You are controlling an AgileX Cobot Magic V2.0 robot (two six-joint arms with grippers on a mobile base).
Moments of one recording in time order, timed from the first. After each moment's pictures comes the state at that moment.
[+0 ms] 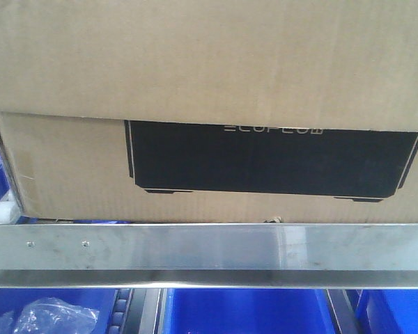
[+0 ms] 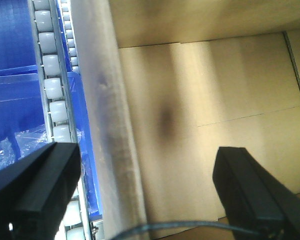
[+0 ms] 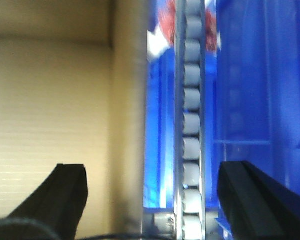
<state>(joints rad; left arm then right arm) -0.35 1.47 -1.53 -0.09 0.91 -0.06 -0.09 1.42 -1.33 -0.05 0.85 -0.03</state>
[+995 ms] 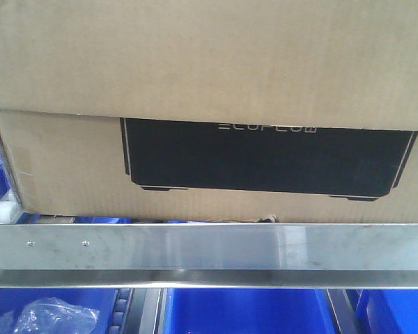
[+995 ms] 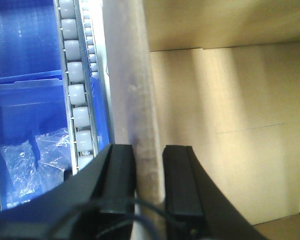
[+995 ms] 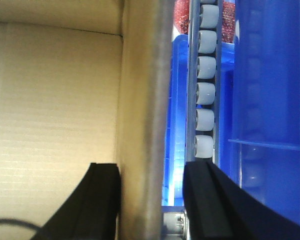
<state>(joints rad) -0.35 1.47 -1.53 -0.04 0.89 -0.08 -0.09 1.45 -1.34 -0.03 0.85 -0.04</state>
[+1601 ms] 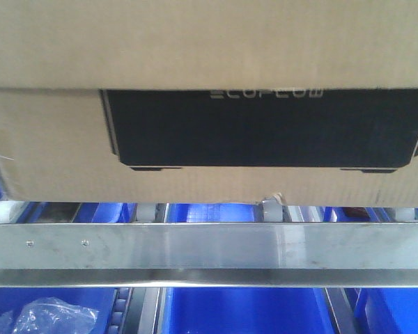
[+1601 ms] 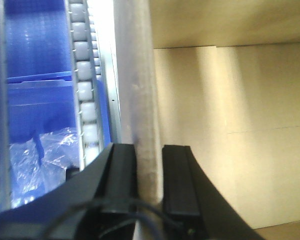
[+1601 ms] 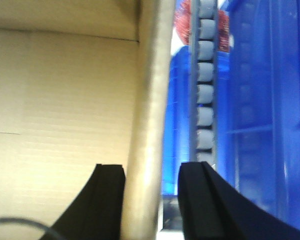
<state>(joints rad) -0.35 1.36 -1.52 -0.01 0.96 -0.12 -0.08 1.31 -1.40 0.03 1.00 -0.05</state>
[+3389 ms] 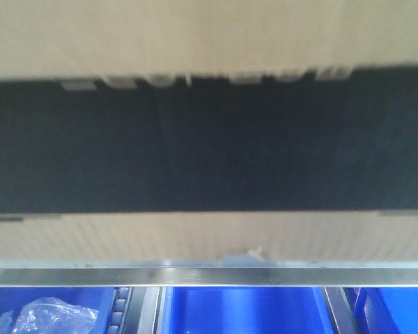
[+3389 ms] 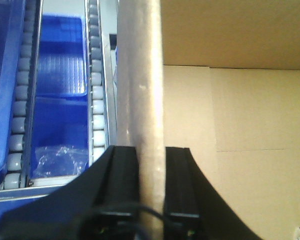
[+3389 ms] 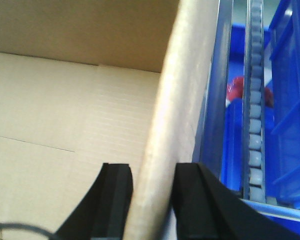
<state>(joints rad) -0.34 0.64 -1.14 -0.03 1.02 -0.18 0.14 0.60 -1.16 0.09 1.11 0.02</state>
